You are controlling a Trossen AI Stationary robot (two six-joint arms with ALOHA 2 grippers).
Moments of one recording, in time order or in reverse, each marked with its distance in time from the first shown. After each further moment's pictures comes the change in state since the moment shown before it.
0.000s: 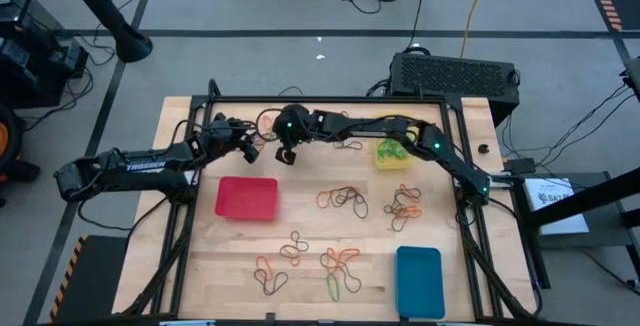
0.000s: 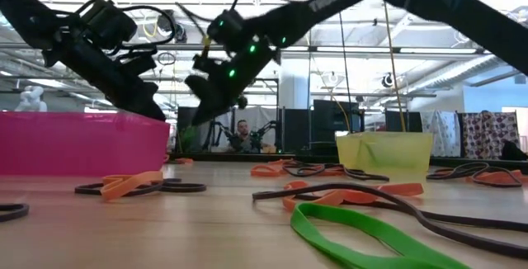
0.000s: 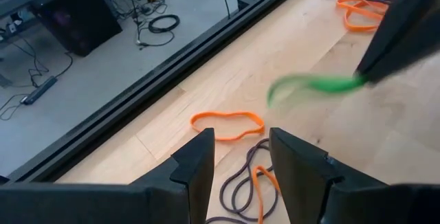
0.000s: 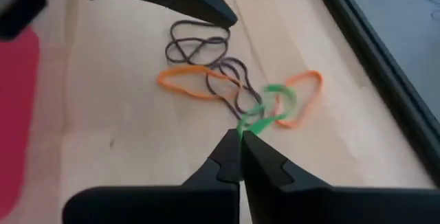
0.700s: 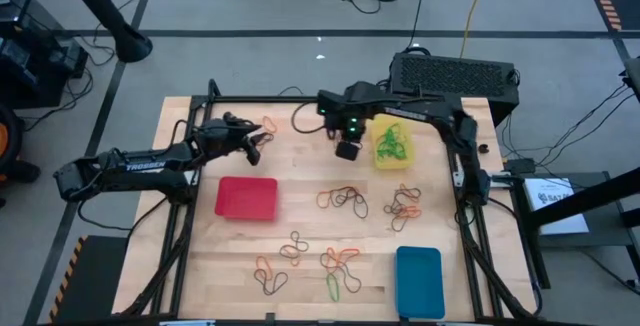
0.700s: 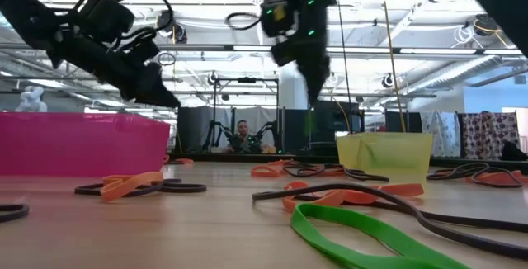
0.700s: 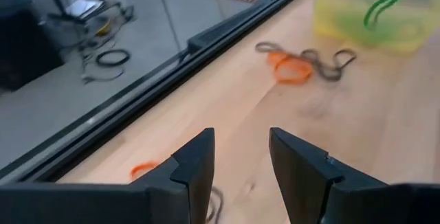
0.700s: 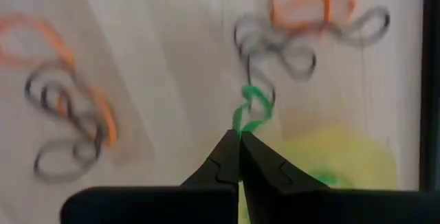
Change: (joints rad) left arm -0.002 0.000 0.000 0.143 0.205 -0.023; right arm -0.083 -0.306 -0.070 -1.018 -0.006 0.014
